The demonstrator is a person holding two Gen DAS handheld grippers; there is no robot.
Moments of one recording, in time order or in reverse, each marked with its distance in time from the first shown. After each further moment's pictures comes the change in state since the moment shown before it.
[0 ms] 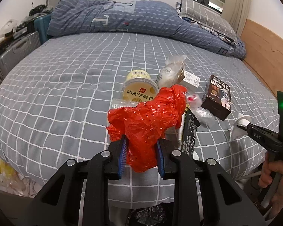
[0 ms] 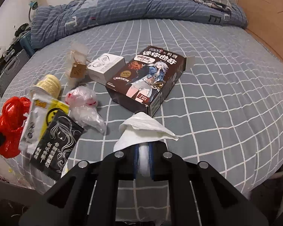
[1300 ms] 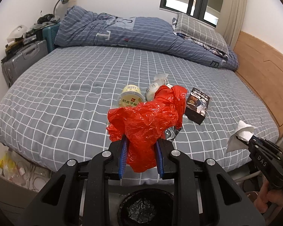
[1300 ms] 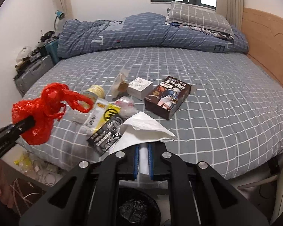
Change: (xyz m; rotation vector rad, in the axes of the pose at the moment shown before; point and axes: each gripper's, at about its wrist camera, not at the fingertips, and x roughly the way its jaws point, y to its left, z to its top) left arm -0.108 -0.027 -0.017 -0.031 -0.084 -0.012; right arm -0.152 0.038 -0.038 -0.065 -0.151 0.092
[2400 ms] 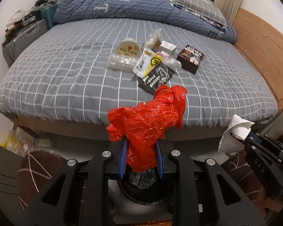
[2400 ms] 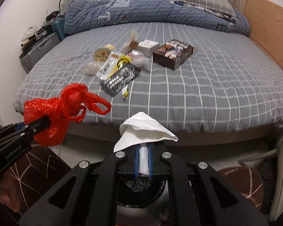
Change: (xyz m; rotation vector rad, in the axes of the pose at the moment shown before) left arm -0.035 -0.015 -0.106 0.026 0.212 0.012; right arm -0.042 0.024 -0.105 -0.022 0.173 -0.002
